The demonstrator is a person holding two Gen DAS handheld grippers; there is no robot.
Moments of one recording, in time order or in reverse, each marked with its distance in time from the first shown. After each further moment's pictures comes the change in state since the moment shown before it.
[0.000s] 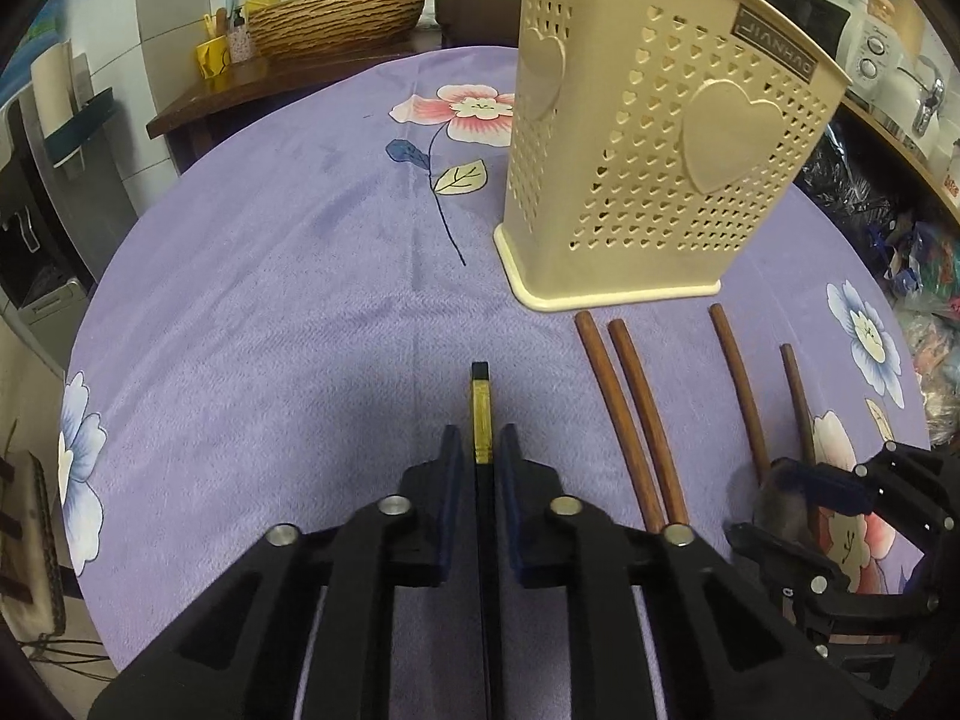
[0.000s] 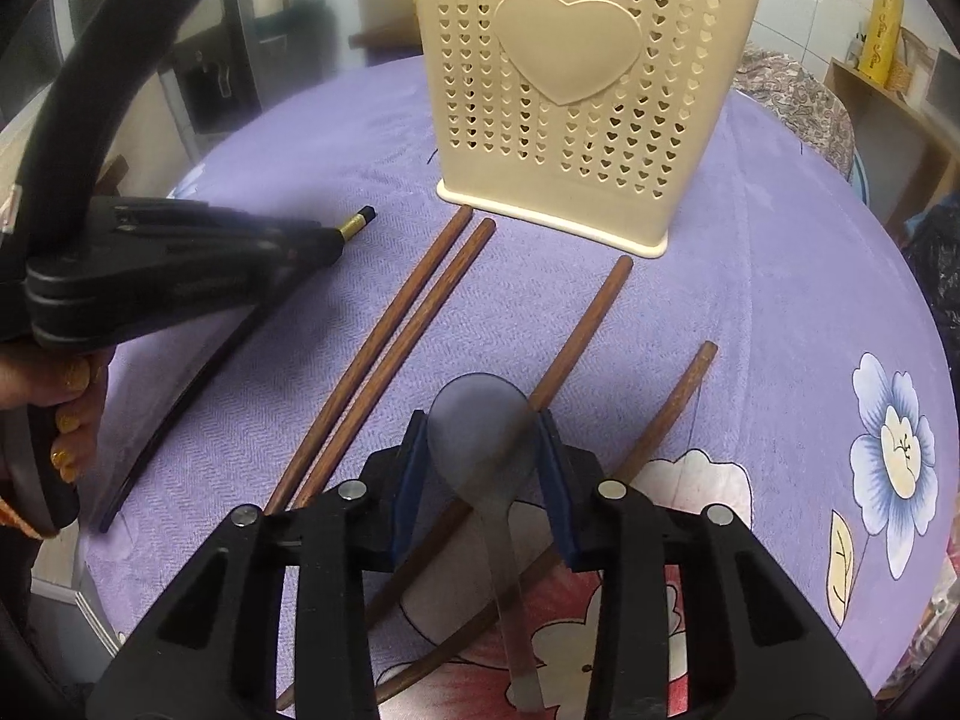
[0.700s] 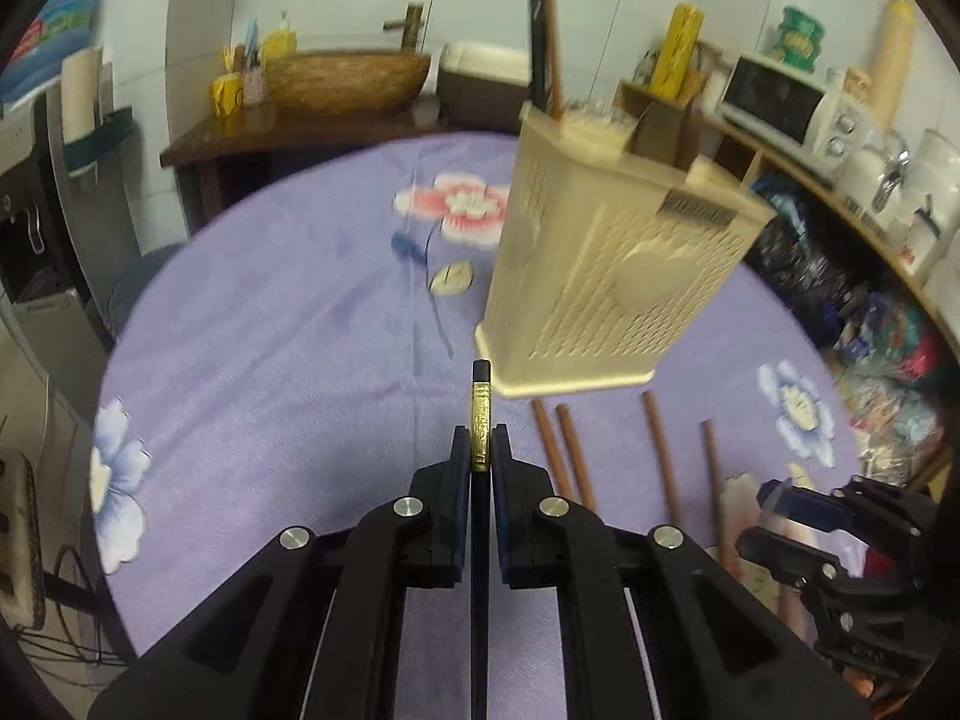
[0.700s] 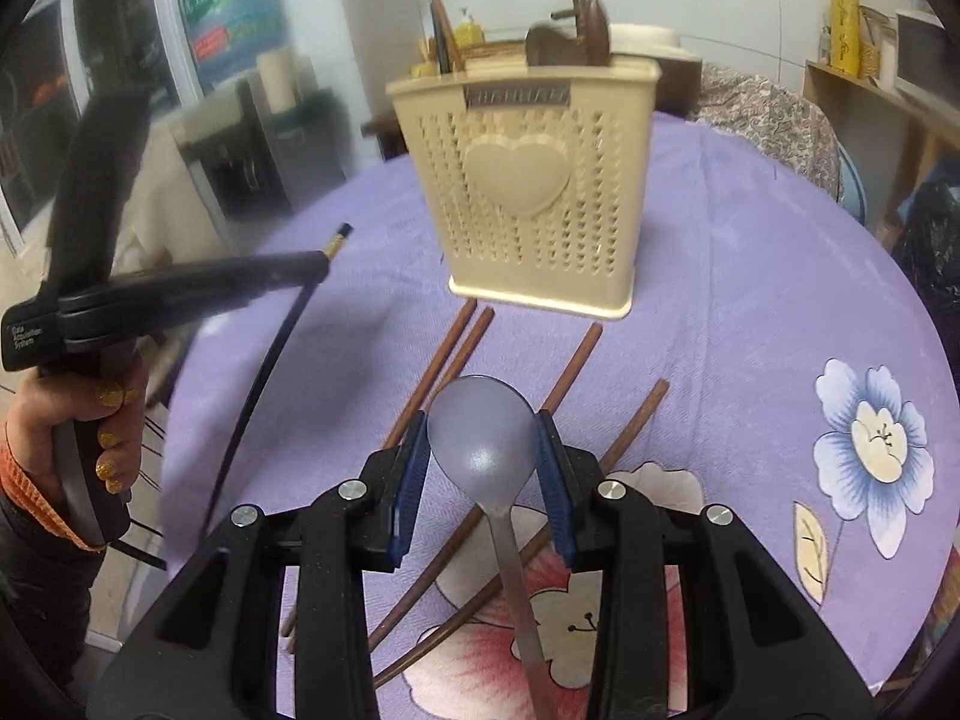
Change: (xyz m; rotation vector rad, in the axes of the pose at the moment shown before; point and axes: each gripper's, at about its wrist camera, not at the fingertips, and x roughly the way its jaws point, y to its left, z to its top) left arm -0.074 0.008 0.008 -0.060 -0.188 -0.097; right arm -0.071 -0.023 0.000 0.110 -0.182 0.108
